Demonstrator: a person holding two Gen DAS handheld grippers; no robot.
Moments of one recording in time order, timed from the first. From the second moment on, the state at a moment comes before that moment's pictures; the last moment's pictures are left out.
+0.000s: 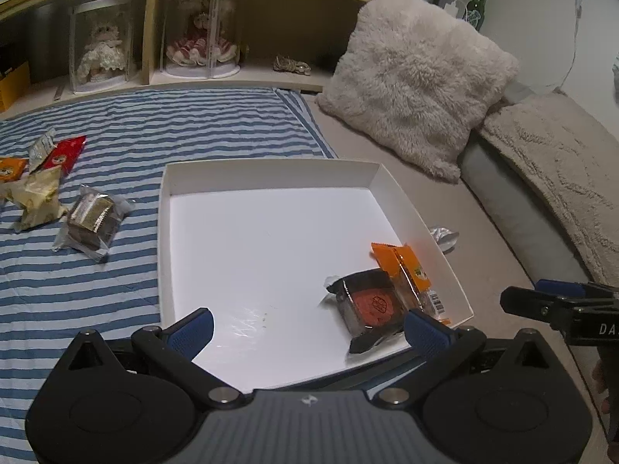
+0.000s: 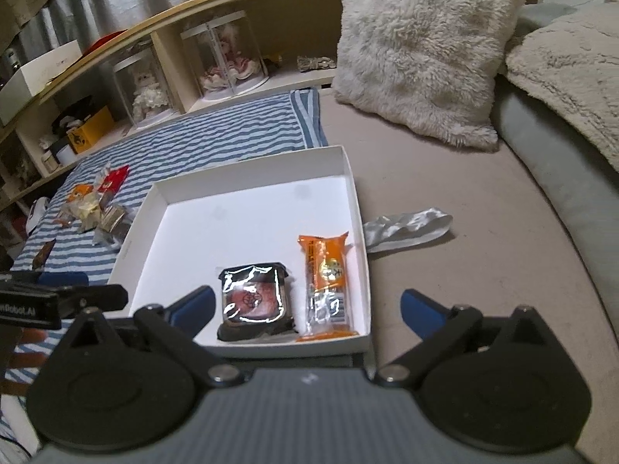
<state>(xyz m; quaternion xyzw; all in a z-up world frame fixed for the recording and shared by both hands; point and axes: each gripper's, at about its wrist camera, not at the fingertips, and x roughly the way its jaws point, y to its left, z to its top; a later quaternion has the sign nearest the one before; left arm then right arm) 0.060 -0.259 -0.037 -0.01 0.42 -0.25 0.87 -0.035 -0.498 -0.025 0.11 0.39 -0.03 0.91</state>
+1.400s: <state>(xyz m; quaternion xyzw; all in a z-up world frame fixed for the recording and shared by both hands) 0.109 0.001 -0.013 -0.08 0.36 -0.08 0.92 0.085 -0.296 -0.004 0.01 0.37 0.06 0.93</state>
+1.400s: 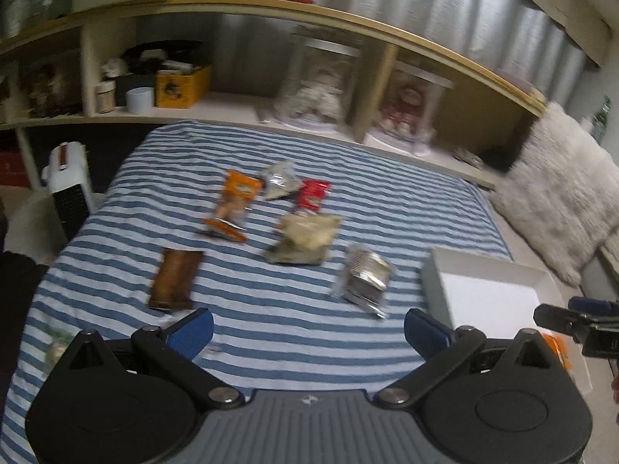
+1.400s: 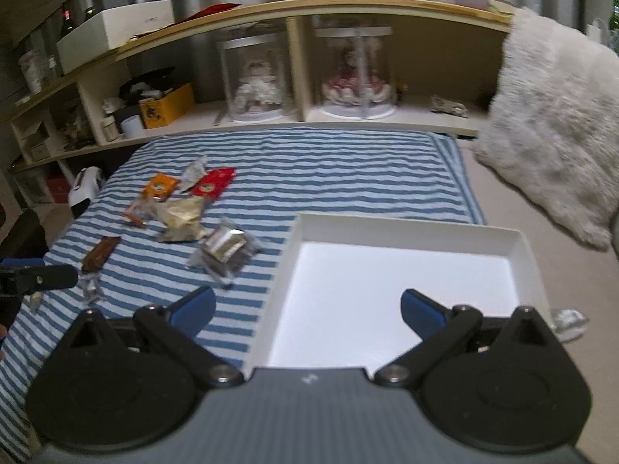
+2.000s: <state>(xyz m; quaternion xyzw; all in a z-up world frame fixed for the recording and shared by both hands) 0.149 0.091 -0.051 -0.15 0.38 0.01 0.91 0.160 -0.189 -0.050 0.04 0.34 0.13 0.93</state>
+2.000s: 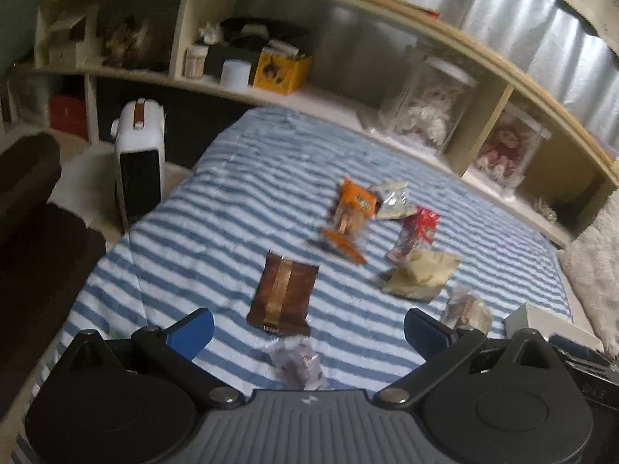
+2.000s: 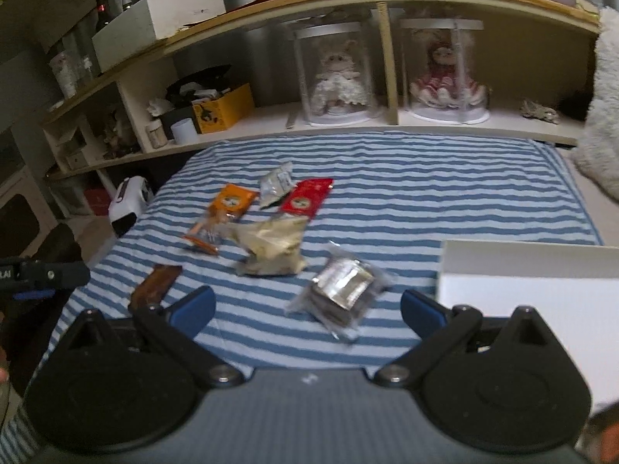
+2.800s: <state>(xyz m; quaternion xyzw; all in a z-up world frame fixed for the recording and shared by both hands) 0.174 0.075 -0.116 -0.27 0.44 0.05 0.85 0.272 -0.197 -0.114 -0.06 0.35 0.26 0.90</state>
